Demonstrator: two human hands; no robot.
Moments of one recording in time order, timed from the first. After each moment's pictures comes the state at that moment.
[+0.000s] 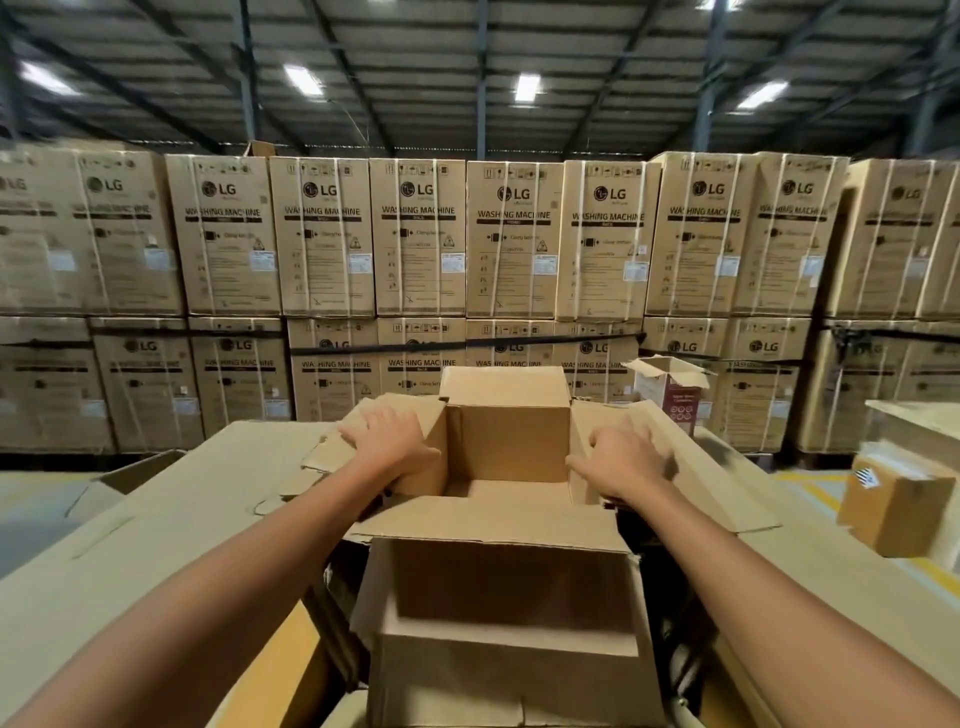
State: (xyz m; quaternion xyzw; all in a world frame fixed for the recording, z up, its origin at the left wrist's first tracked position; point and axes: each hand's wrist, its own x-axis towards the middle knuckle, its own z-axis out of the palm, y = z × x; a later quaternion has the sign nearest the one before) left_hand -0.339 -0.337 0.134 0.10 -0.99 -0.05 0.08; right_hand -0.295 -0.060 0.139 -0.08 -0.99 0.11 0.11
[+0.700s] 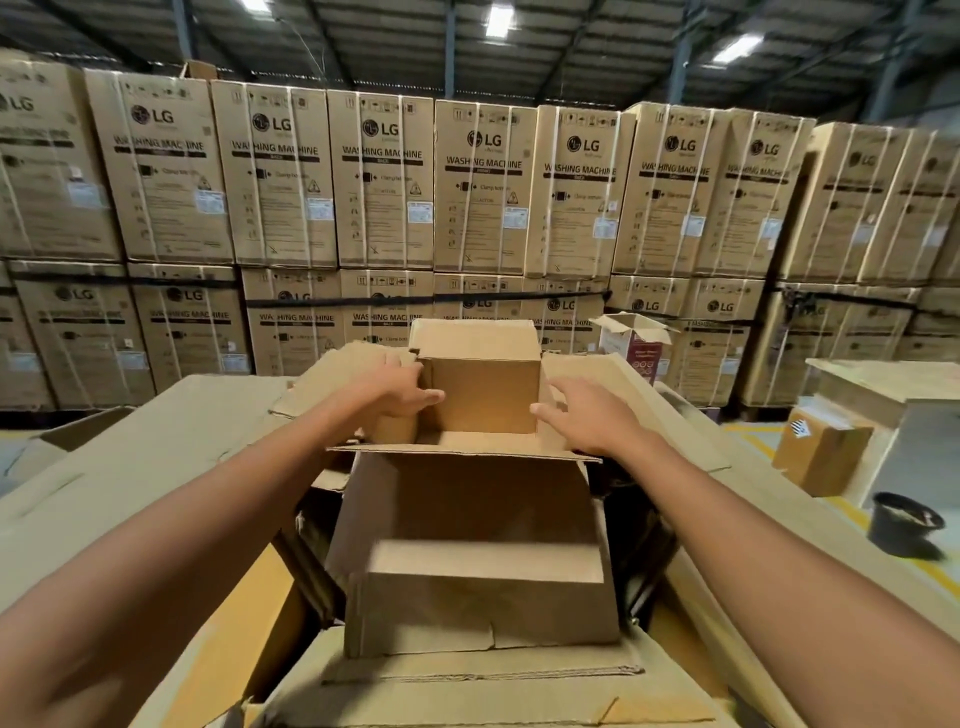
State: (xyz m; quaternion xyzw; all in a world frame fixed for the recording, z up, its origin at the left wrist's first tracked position) left_hand -0.308 -0.311 0.167 -0.05 -1.00 -0.02 0.02; right_hand -0.282 -0.052 0.138 0.05 -0.98 0.13 0.11
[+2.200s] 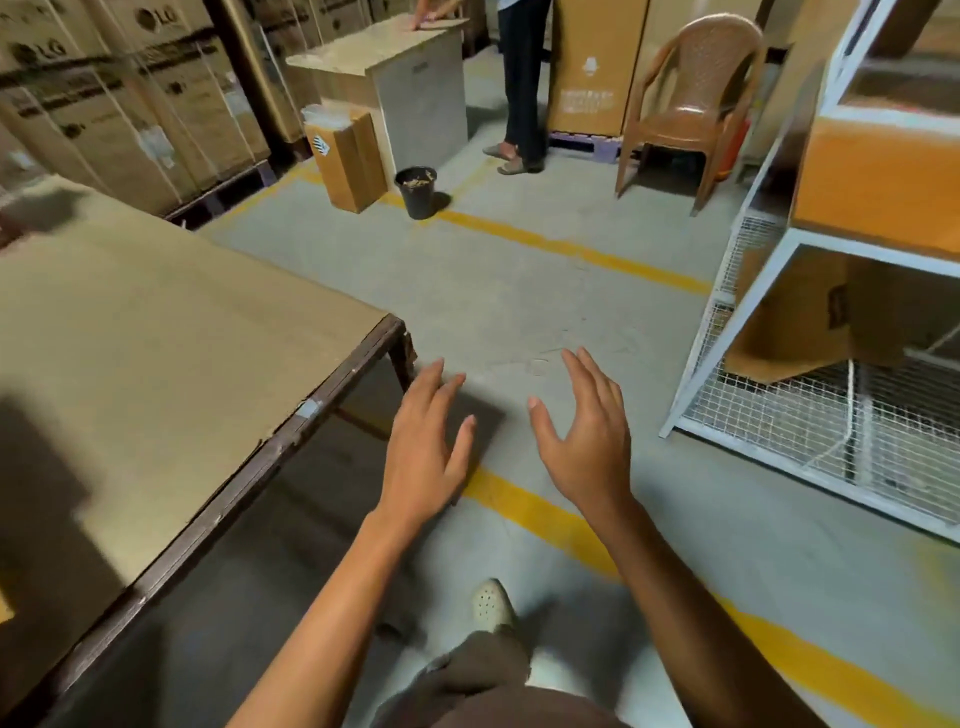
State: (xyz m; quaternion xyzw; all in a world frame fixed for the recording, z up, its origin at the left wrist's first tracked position) left_hand 0.088 0.418 -0.157 -0.55 -0.74 -0.39 0.00; right_hand 0.245 0.522 -0.149 -0.42 -0.78 0.26 0.39
